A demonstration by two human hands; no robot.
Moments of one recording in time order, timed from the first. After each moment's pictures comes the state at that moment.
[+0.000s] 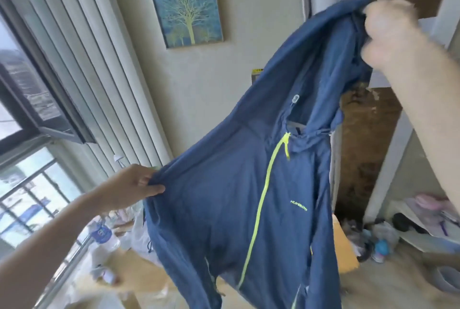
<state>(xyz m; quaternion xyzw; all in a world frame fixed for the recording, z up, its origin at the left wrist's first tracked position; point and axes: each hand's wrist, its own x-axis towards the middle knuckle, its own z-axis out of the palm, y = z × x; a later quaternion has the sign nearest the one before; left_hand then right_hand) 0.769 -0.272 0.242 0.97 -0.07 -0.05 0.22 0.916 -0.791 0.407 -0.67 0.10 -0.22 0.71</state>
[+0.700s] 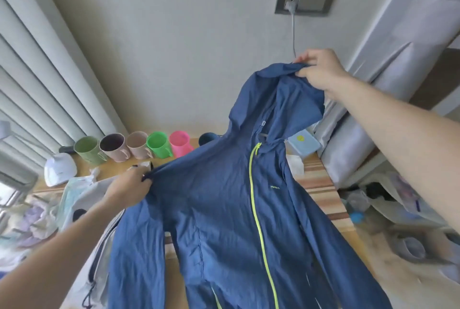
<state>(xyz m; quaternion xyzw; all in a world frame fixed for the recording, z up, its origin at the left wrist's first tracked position) 1.148 -0.202 -0.048 0.97 0.05 -0.11 0.20 1.267 -0.642 0.142 -0.89 0.08 -0.07 0.45</state>
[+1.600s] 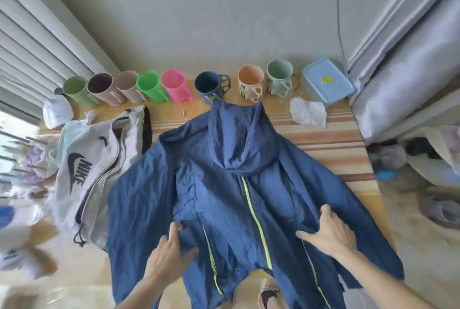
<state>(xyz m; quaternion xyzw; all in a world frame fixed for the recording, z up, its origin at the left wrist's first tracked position) 0.926 -0.326 -0.222 0.91 0.16 -0.34 0.19 0.981 -0.722 -0.236 -0.92 0.17 0.31 0.13</state>
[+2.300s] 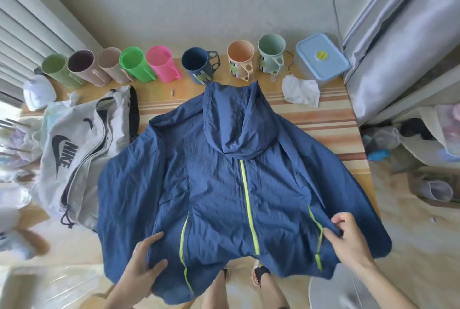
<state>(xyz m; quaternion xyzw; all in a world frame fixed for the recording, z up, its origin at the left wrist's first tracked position) 0.846 -0.286 -0.232 0.82 0.25 -0.28 0.43 0.904 -0.781 -0.254 -0.85 0.31 0.21 0.36</state>
